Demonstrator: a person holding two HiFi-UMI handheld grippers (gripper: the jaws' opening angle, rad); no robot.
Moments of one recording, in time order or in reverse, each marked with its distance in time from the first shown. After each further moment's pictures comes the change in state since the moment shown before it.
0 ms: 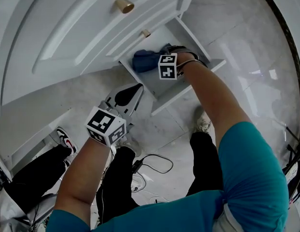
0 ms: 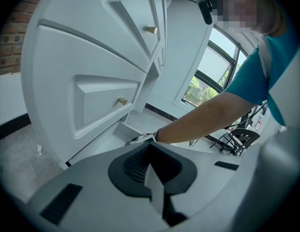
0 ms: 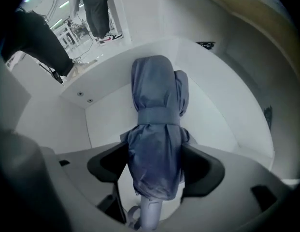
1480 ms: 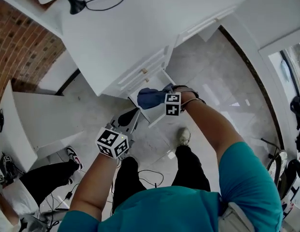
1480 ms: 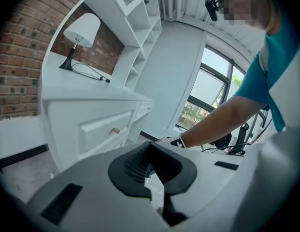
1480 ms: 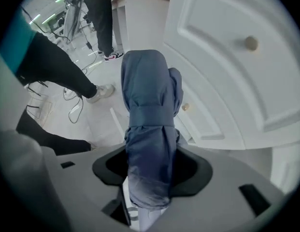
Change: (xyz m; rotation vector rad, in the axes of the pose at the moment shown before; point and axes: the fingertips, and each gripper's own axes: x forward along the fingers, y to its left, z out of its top) left arm -0.157 -0.118 0.202 0.005 -0.206 0.027; right arm -0.344 0.042 -0.006 0.036 0.021 -0.124
